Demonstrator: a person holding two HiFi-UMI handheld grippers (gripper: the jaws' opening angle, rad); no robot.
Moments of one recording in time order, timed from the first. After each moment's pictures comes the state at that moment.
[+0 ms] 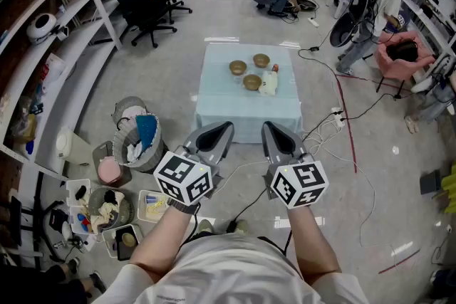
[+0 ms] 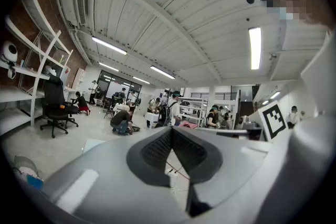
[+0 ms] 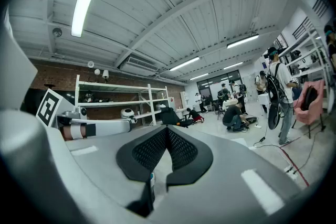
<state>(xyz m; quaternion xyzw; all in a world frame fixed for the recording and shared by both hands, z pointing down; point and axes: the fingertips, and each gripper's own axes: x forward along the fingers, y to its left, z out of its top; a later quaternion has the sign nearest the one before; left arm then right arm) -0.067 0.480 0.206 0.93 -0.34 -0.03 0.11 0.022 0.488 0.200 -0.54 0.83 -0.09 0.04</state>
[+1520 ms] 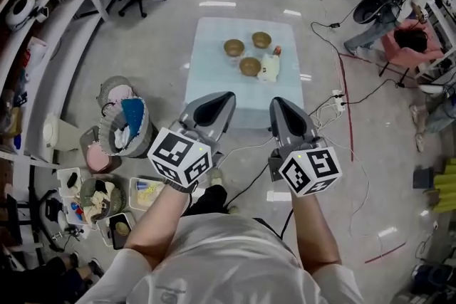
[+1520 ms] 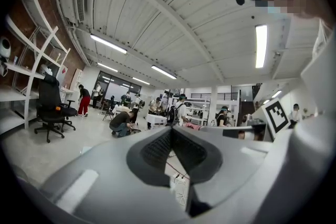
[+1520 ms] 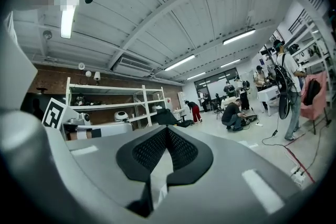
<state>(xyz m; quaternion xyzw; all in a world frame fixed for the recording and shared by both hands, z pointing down) -0.037 0.324 0.232 0.94 -0.34 -0.04 0.09 0.059 0.344 0.222 -0.55 0.83 -0.10 0.06</state>
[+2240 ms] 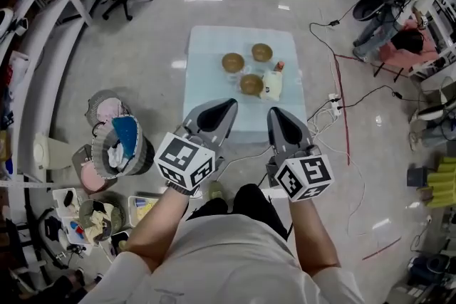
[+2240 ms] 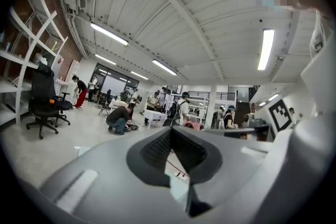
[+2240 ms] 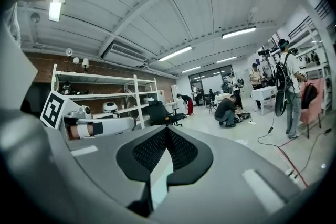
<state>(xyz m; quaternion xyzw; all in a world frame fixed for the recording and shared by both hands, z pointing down) -0.048 0.179 0.273 0.94 -0.31 -0.03 0.12 0.039 0.207 0.266 -0.58 0.81 -0.11 0.01</state>
